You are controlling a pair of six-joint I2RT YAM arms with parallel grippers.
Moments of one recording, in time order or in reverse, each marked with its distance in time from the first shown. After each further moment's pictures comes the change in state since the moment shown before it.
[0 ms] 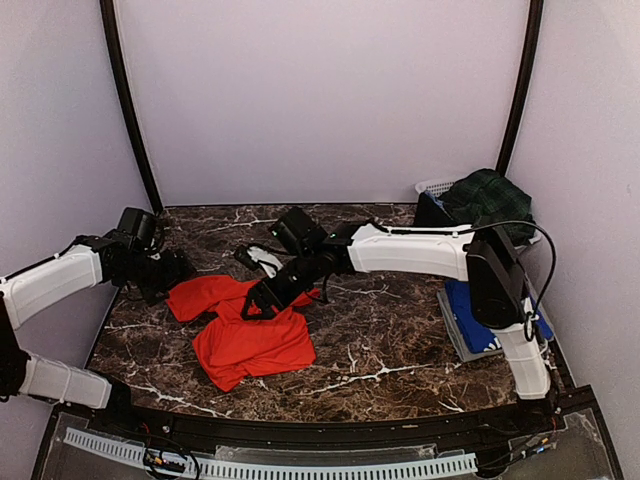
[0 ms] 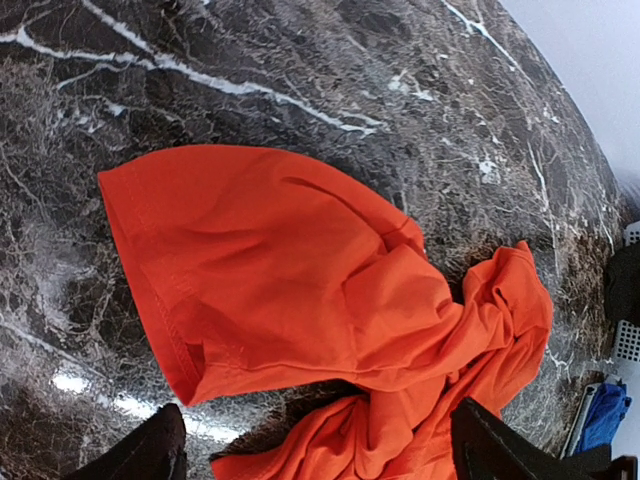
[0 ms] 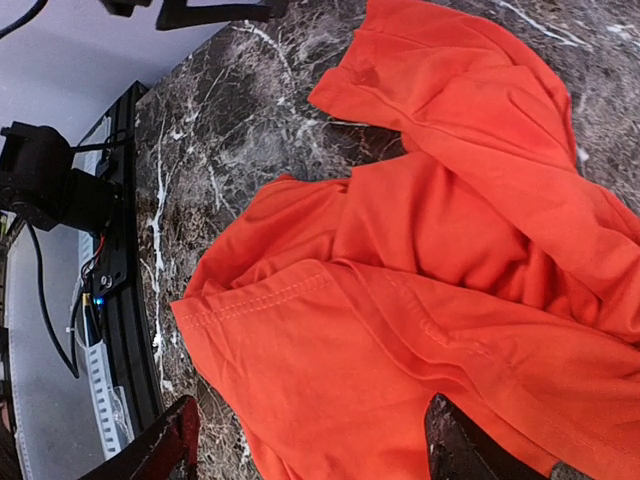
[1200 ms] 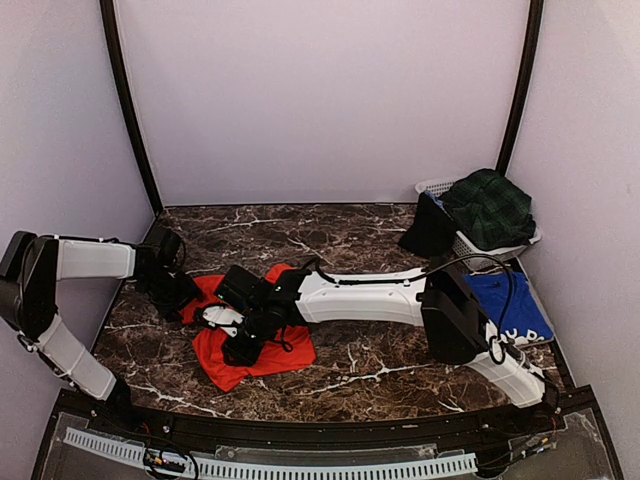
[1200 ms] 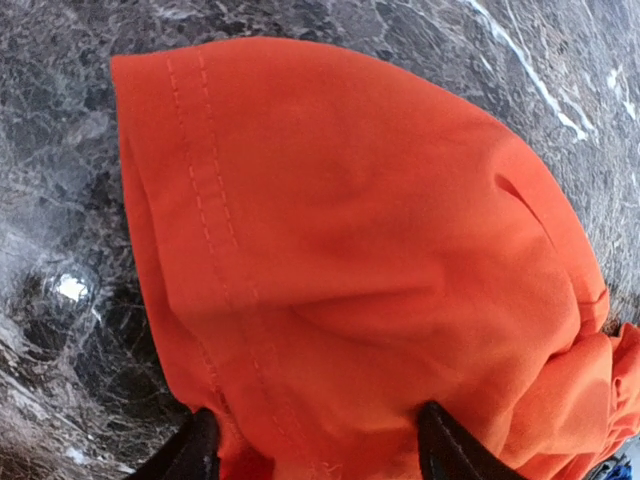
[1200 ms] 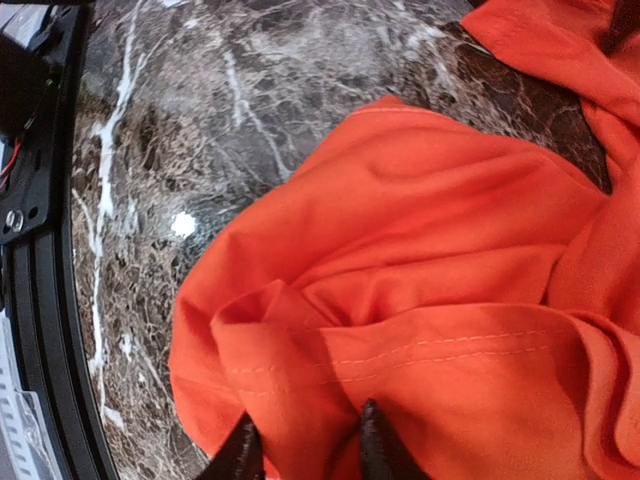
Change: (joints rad) left arm 0.025 0.351 -0.011 0.091 -0.010 -0.187; right arm 0.228 0.260 0.291 -0.174 0.253 -0.149
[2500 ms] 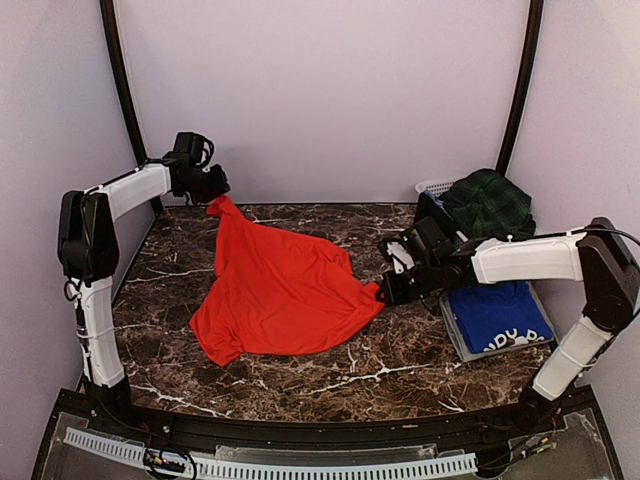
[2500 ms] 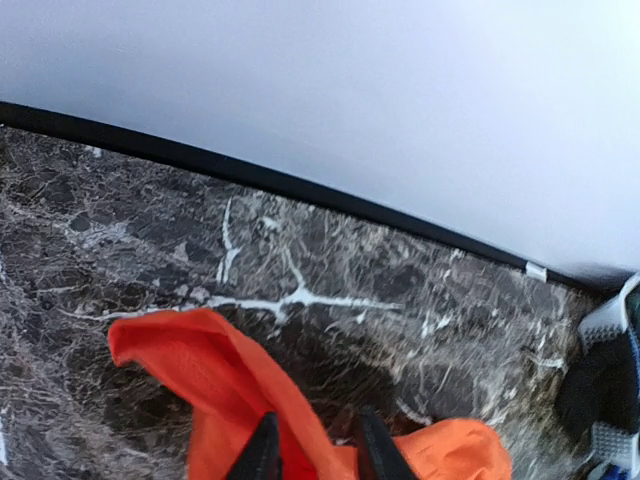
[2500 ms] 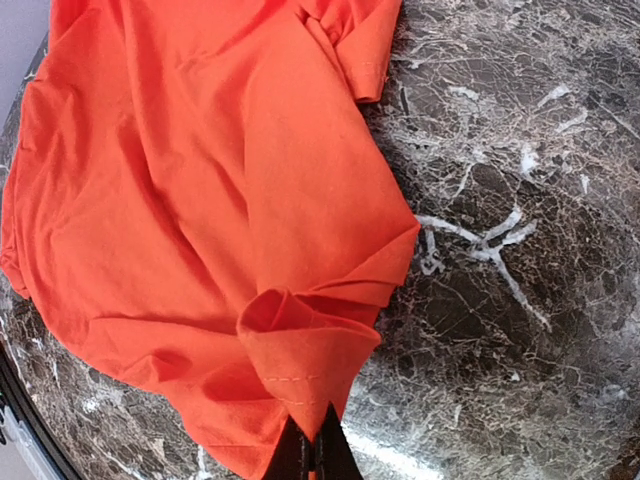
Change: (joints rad) left arm 0.006 0.511 0.984 0.050 0.029 0.434; right arm -0.550 -0.881 -1.213 0.406 0.068 0.387
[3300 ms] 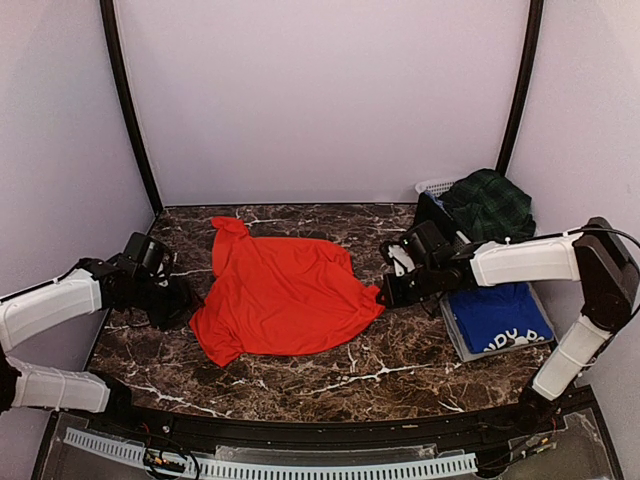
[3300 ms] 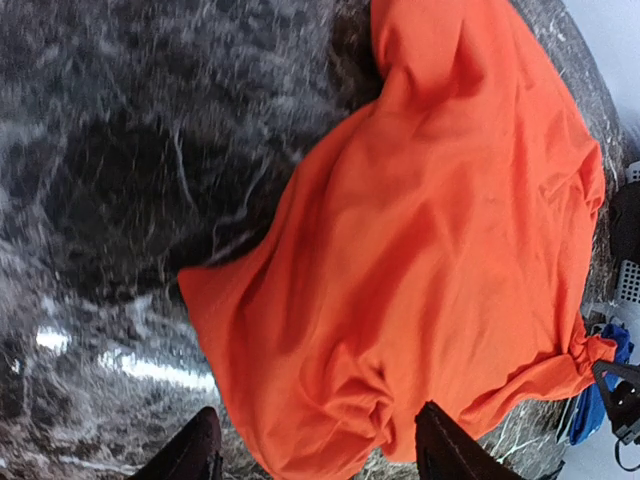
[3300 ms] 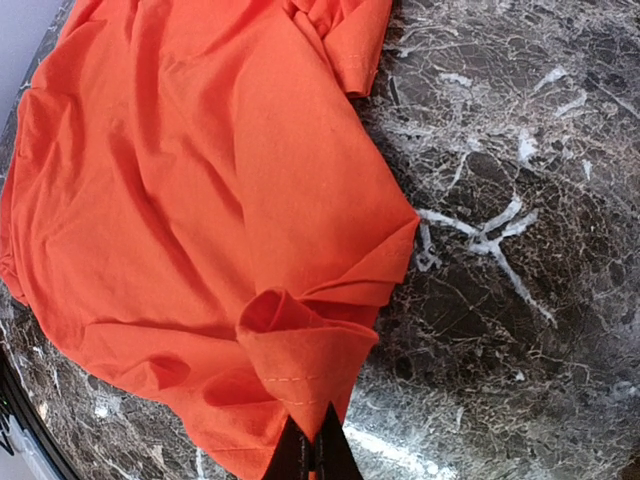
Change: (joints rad) left arm -0.127 -0.939 -1.110 -0.124 0.061 -0.328; right arm -0.005 0.013 -0.032 0.045 -0.006 0.039
